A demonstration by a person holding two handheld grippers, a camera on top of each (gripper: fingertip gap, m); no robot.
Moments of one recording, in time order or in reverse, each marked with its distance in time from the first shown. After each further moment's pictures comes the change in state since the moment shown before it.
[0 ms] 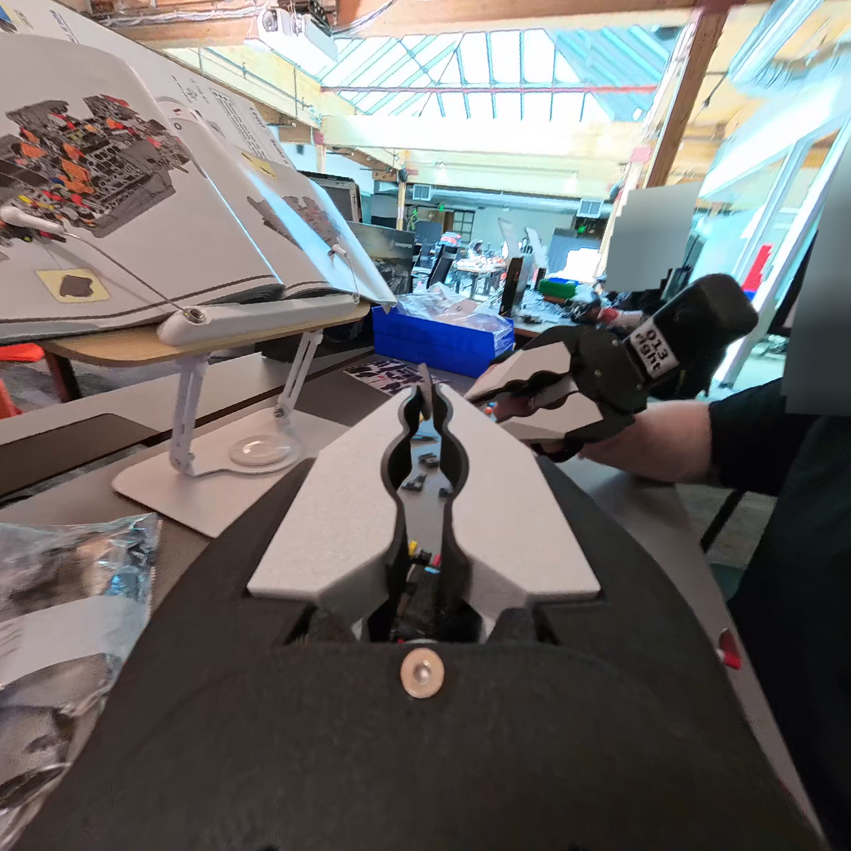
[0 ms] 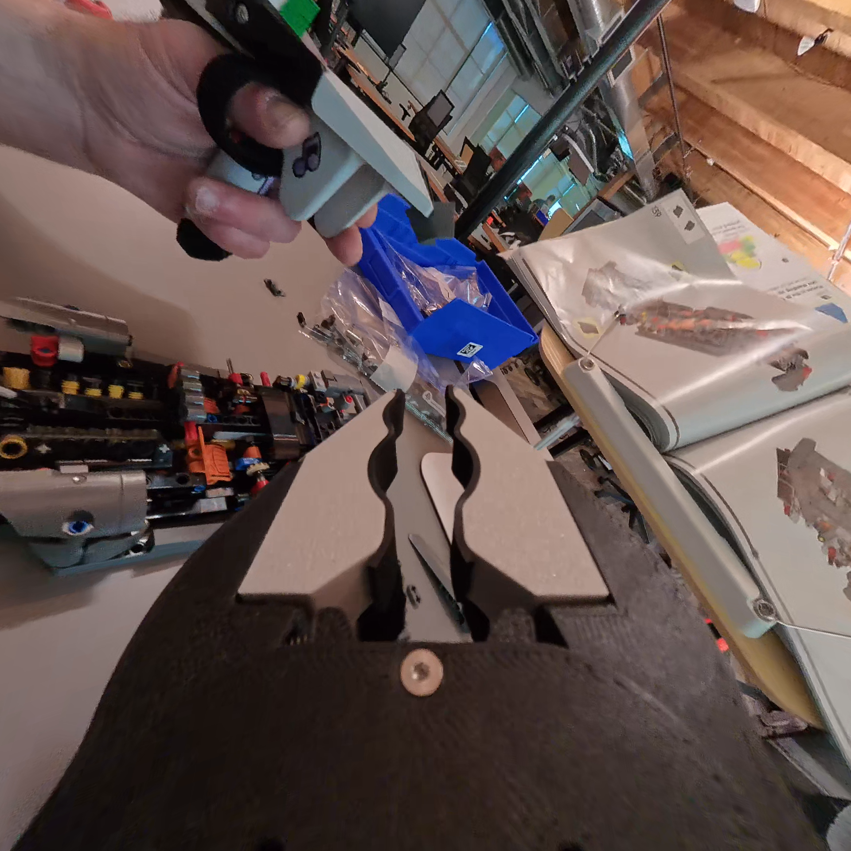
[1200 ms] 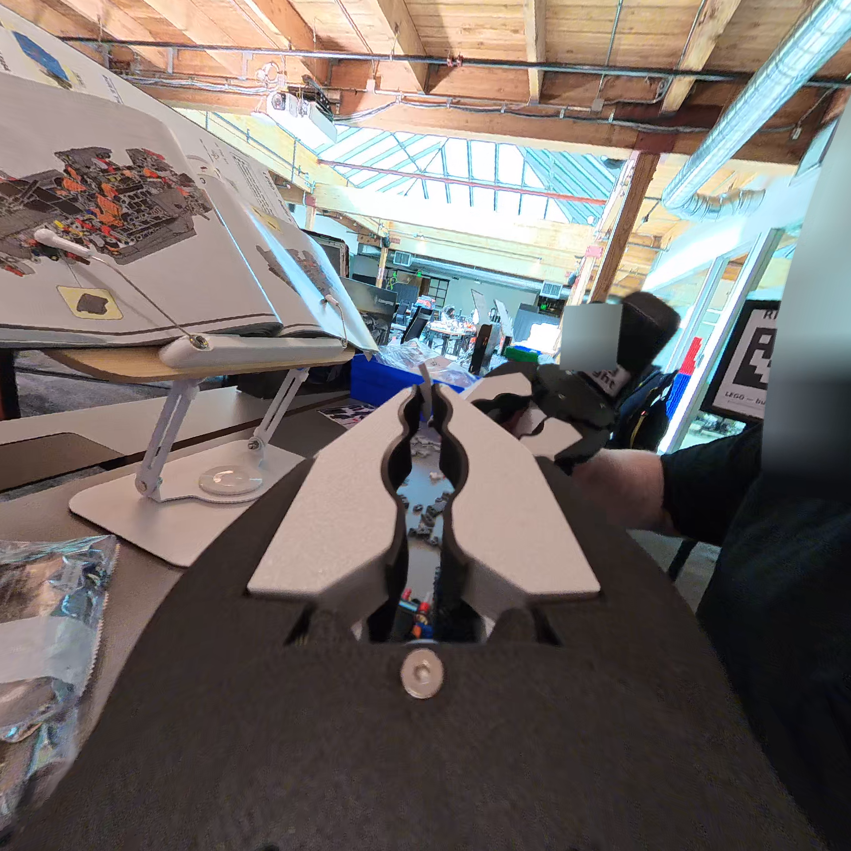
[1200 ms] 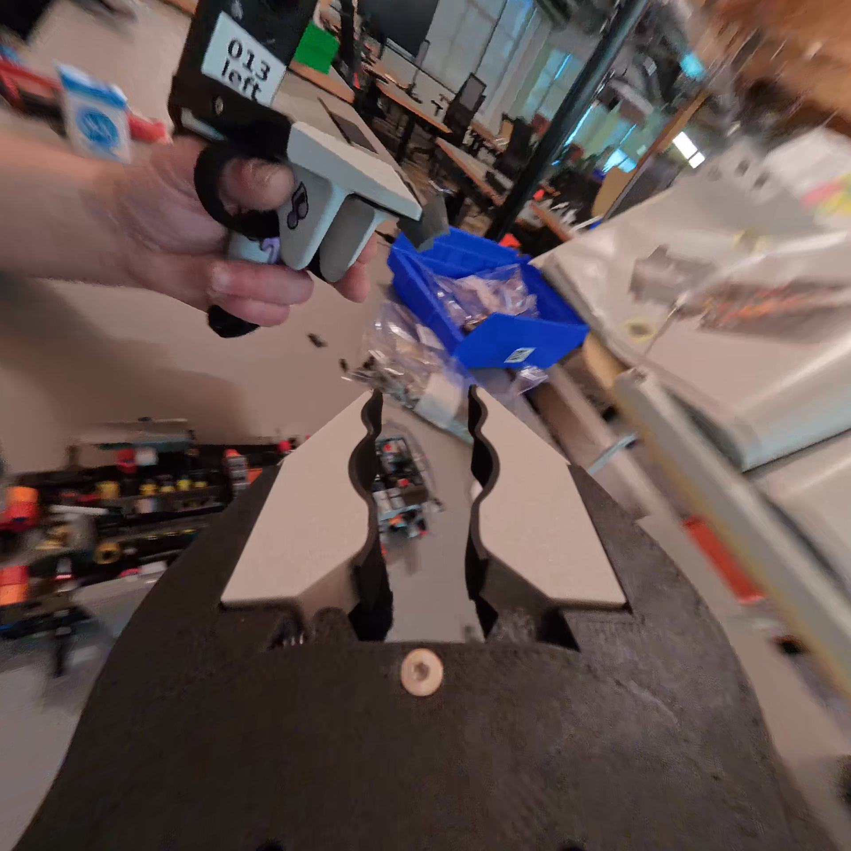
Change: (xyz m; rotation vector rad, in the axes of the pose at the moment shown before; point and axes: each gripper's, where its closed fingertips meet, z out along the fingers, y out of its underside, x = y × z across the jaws) left arm 0.000 -0.022 -0.017 0.145 0.042 -0.113; right arm -0.002 -0.027 0.018 -0.012 -0.114 0.243
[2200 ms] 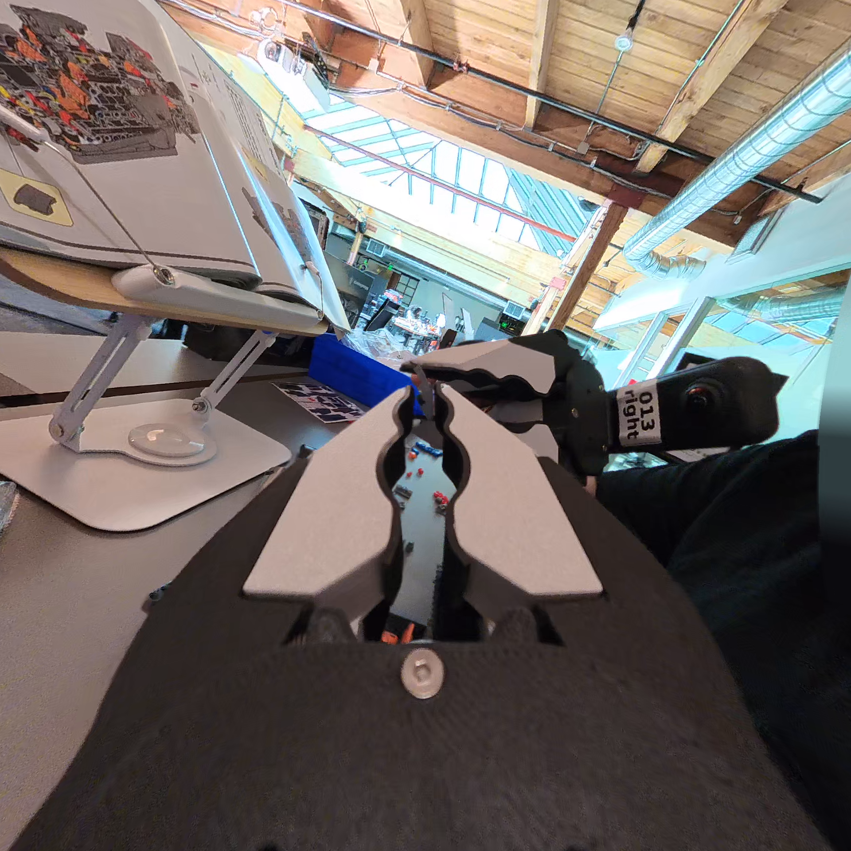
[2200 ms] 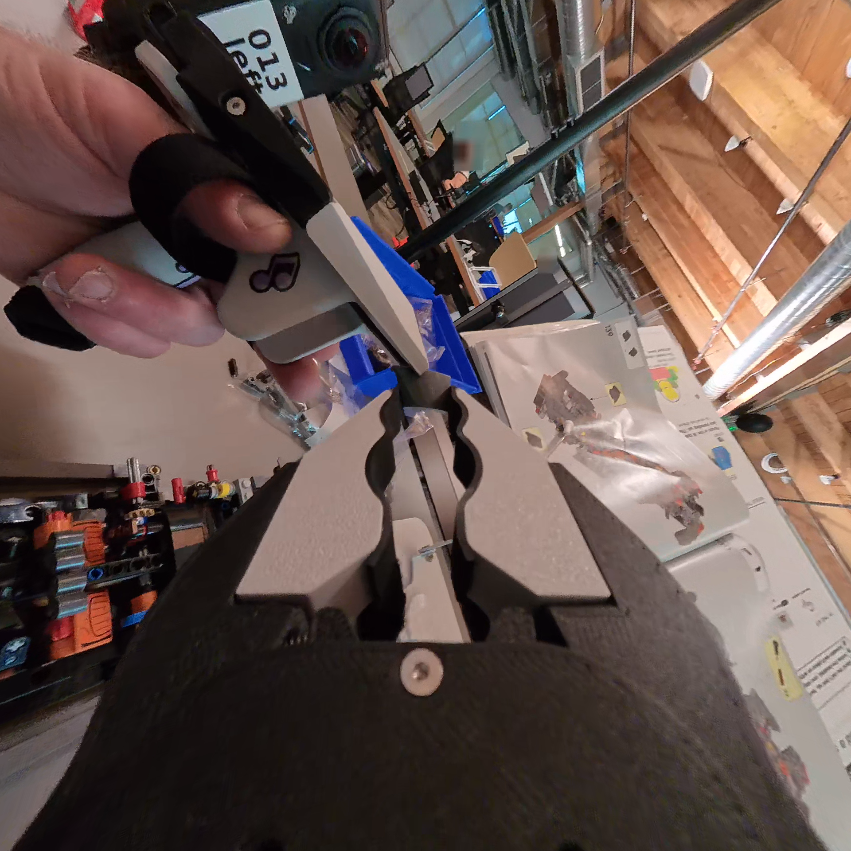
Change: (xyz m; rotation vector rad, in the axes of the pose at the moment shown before) left arm 0.000 0.011 0.004 -0.006 0.035 -0.212; right arm 0.004 -0.043 0.048 -0.043 0.211 -0.500
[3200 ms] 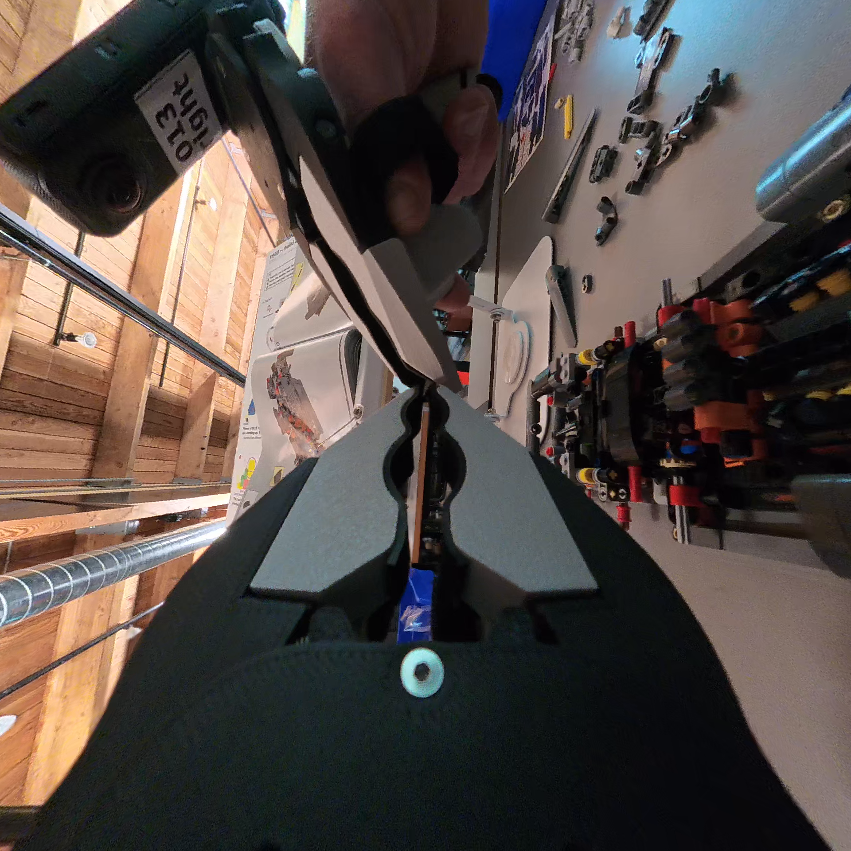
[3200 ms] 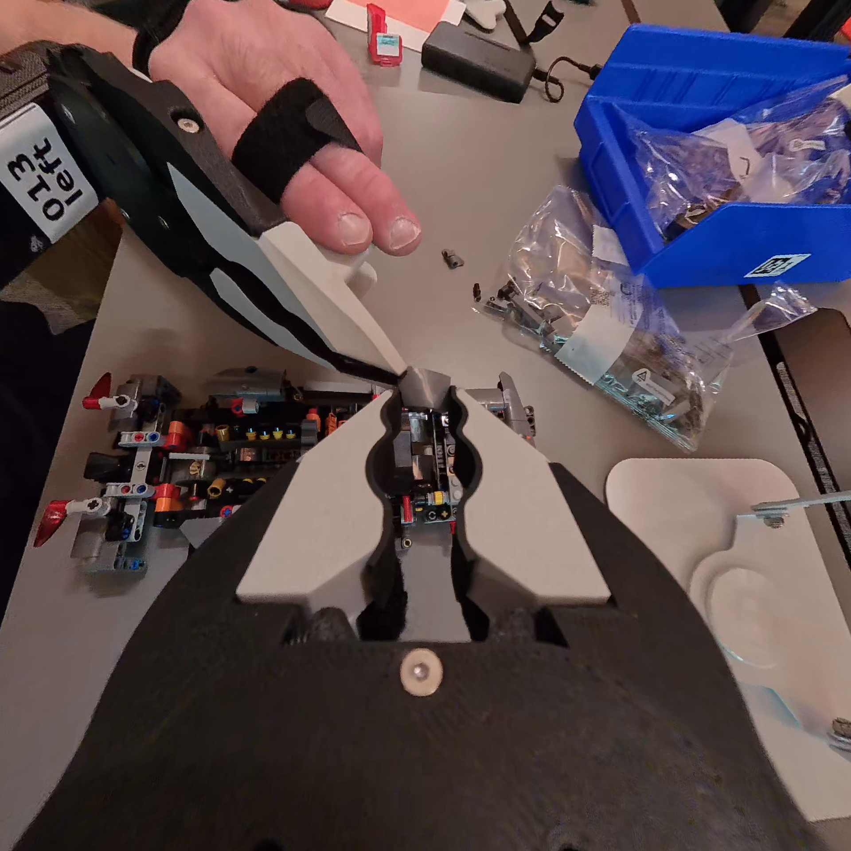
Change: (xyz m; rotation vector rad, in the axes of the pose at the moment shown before) left arm -0.012 0.069 0.002 -0.576 -0.334 1.883; right arm -0.057 0.044 -0.019 -0.145 -0.768 0.581
